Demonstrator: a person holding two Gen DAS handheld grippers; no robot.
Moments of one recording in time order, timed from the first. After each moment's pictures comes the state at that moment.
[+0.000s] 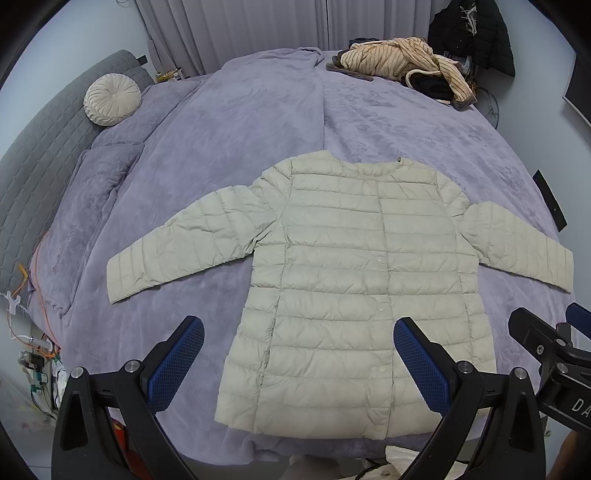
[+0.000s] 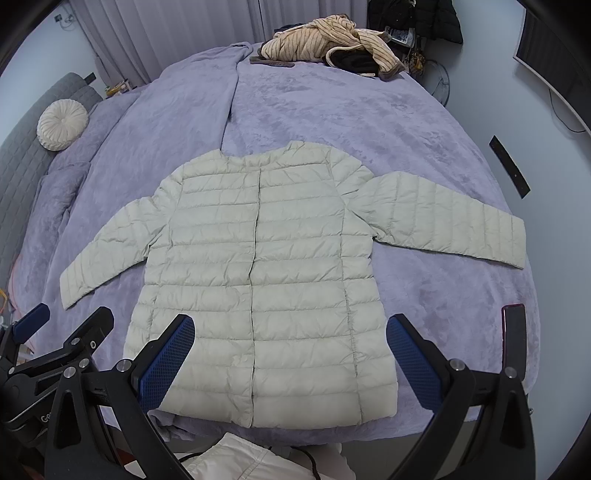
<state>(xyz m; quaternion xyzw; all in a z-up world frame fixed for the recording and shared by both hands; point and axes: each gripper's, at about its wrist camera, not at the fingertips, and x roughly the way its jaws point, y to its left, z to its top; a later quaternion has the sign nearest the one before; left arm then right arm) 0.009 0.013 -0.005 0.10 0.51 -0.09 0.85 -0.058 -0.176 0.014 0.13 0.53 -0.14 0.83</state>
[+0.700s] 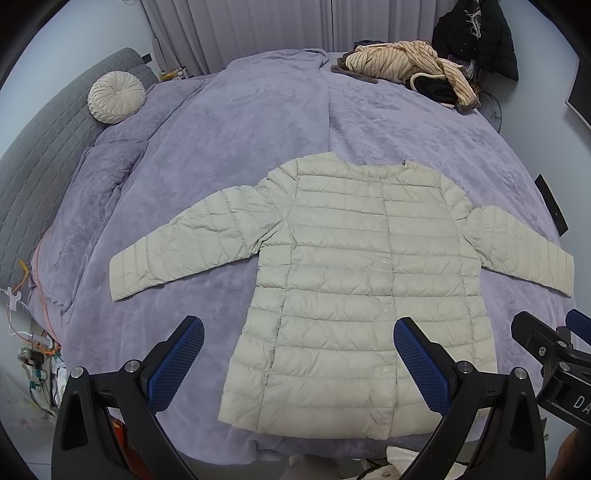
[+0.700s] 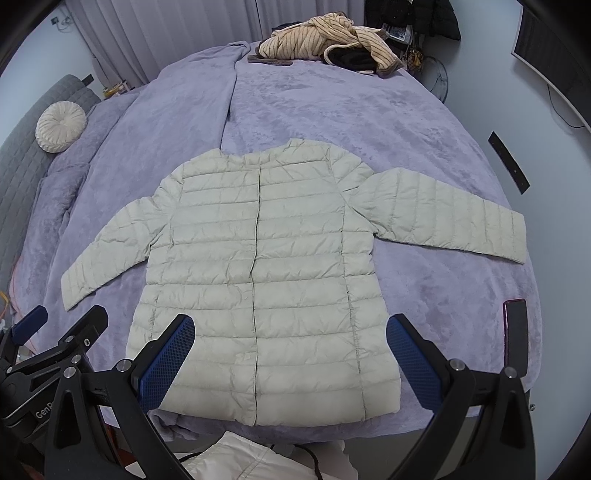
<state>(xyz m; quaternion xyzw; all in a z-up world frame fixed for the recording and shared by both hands) 0.012 0.020 -0.001 0.10 0.52 -0.08 0.85 -0.058 -0.177 0.014 0.14 0.53 -0.14 0.82</state>
